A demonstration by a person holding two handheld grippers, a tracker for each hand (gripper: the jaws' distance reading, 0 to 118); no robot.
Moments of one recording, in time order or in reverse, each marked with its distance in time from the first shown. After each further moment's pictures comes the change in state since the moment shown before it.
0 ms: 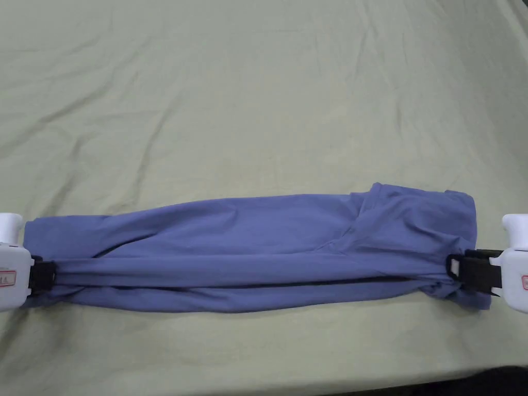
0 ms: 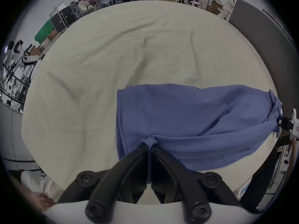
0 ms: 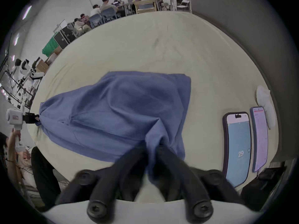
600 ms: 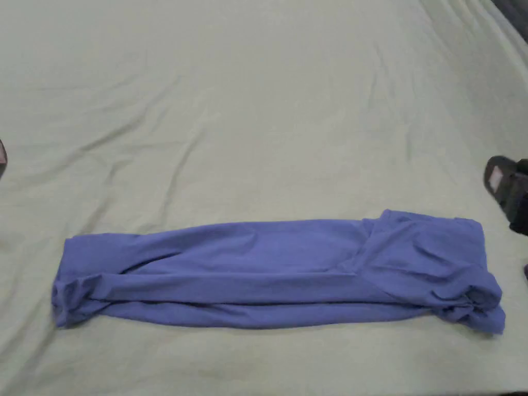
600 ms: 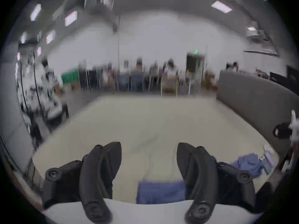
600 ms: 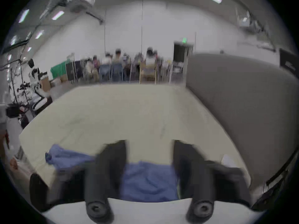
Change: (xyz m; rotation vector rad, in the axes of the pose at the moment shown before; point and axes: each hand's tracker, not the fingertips) left arm 0.020 -0.044 0.234 1.040 0.121 0.014; right arm -0.104 0.017 0.176 0.762 -0.144 0.123
